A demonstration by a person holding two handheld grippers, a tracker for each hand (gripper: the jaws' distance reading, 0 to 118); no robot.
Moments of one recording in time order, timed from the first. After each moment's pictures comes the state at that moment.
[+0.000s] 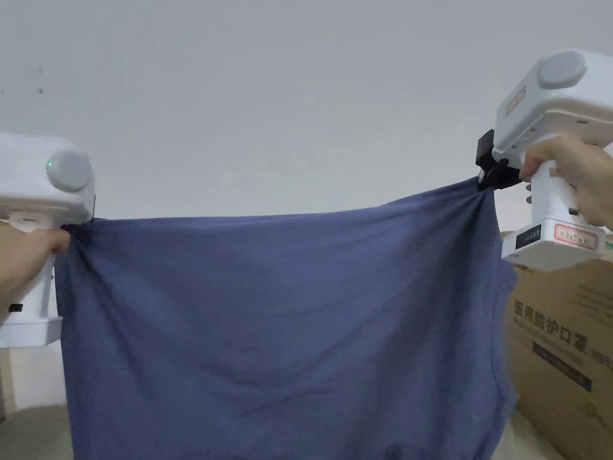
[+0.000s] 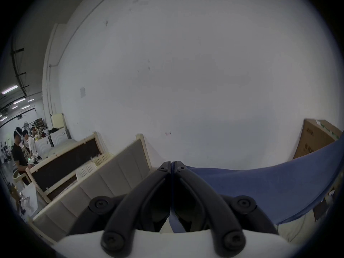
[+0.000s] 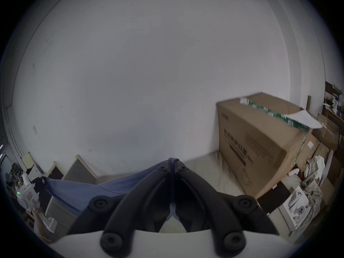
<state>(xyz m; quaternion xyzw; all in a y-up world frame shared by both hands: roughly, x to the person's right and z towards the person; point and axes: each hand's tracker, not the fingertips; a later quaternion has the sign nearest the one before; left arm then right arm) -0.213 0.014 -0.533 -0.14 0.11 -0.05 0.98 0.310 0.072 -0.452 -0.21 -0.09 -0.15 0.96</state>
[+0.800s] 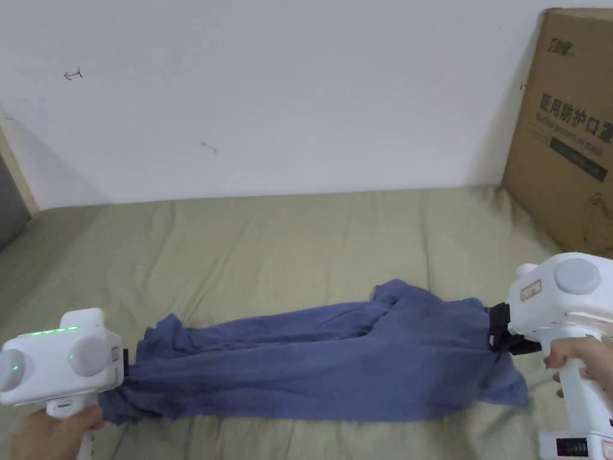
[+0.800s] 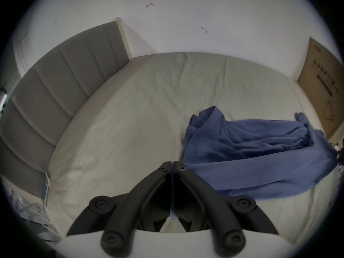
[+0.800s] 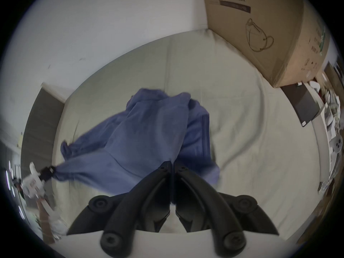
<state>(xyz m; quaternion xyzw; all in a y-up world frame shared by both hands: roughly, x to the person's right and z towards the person) -0.246 -0.393 -0.441 -0.41 0.07 0.00 0.91 0.312 -0.356 -0.375 -0.49 -0.06 -0.16 0.85</state>
